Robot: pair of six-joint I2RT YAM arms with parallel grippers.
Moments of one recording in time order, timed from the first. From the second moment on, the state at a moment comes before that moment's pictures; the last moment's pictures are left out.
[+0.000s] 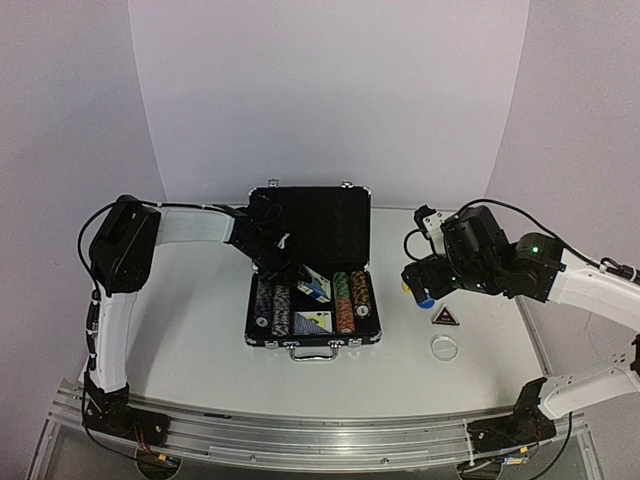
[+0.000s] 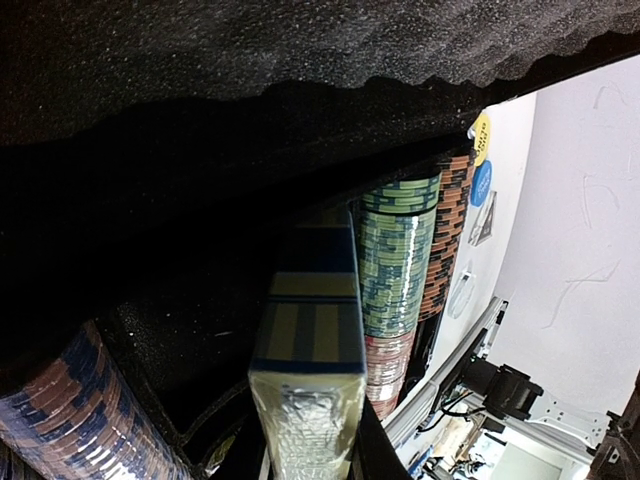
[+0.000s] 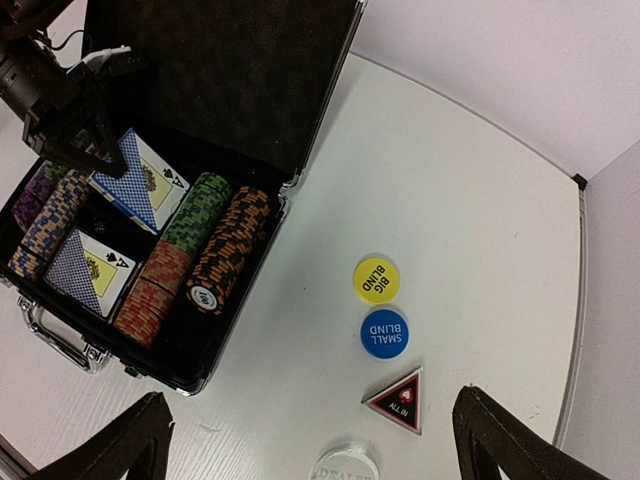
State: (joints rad) left arm -0.61 2.17 1.61 -0.49 0.66 -0.74; right arm 0.88 1.17 1.03 -0.64 0.44 0.19
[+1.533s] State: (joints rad) left arm -0.66 2.17 1.80 -0.75 0.39 -0.64; right arm 0.88 1.17 1.03 -0.62 0.45 0.15
